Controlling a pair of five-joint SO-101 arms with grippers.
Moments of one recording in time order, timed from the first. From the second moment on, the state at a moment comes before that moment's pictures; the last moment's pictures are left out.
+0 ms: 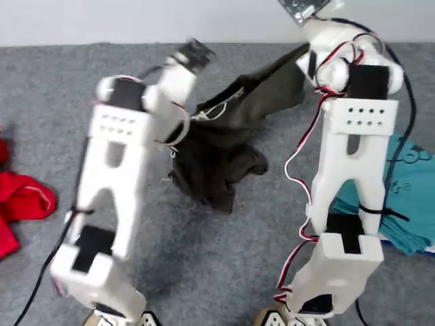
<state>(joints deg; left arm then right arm) 7.7 6.5 -25.2 99.0 -16.4 0.3 15.1 -50.2 77.8 40.8</state>
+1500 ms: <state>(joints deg) -16.2 -35.4 -25.2 74.5 -26.5 3.3 5.4 -94.7 87.6 42.4</state>
